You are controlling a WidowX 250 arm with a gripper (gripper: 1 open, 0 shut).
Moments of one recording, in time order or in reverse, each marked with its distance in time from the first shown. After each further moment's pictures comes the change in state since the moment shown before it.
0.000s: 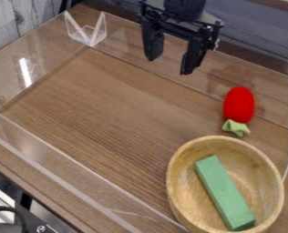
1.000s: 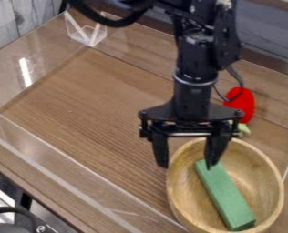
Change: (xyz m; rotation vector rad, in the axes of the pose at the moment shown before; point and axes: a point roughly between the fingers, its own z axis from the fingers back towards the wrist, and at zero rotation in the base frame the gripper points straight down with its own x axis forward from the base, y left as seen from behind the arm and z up) arm -0.076 -0.080 -0.058 -0.081 0.024 0.621
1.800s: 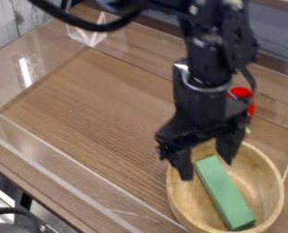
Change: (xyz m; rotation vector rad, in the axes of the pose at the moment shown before) arm -0.016 -0.015 0.006 -0.090 -0.044 0.405
